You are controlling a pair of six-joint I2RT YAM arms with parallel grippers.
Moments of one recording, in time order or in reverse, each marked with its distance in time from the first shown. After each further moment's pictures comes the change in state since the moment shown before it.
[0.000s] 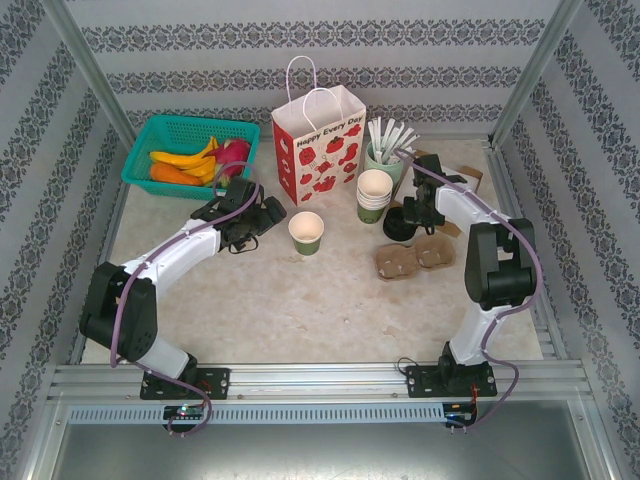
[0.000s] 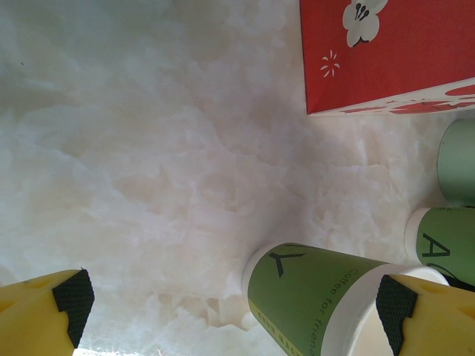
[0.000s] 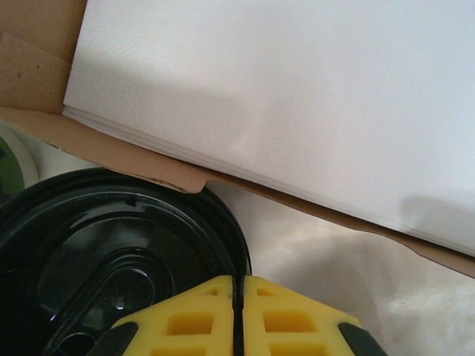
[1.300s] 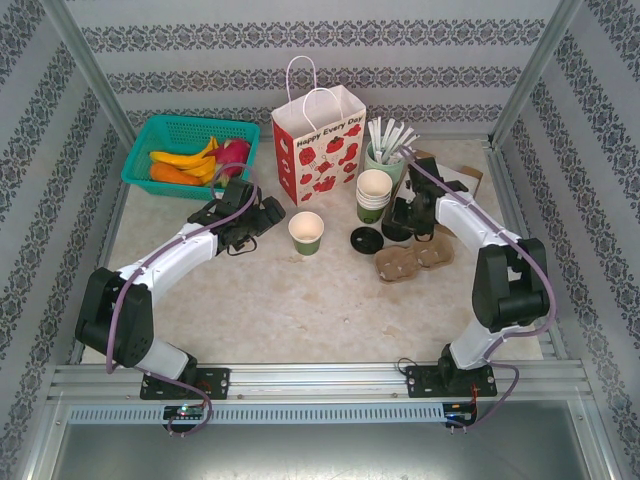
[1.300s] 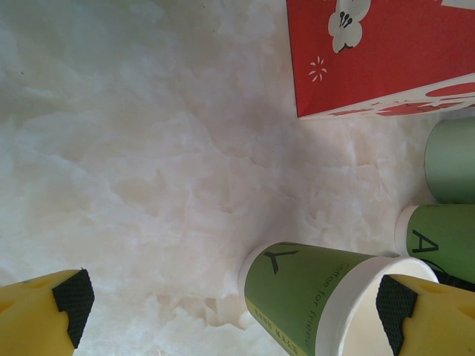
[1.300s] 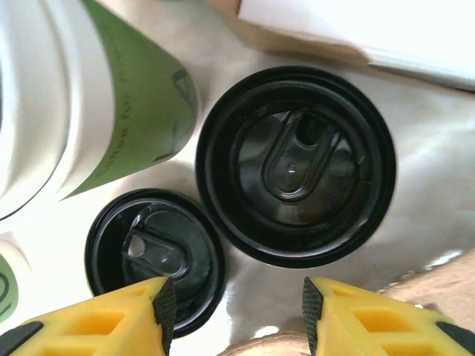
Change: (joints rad) left arm 0.000 -0.037 -0.033 0.032 -0.003 0.016; right arm 0.082 -0.148 -0.080 -0.021 -0.223 0.209
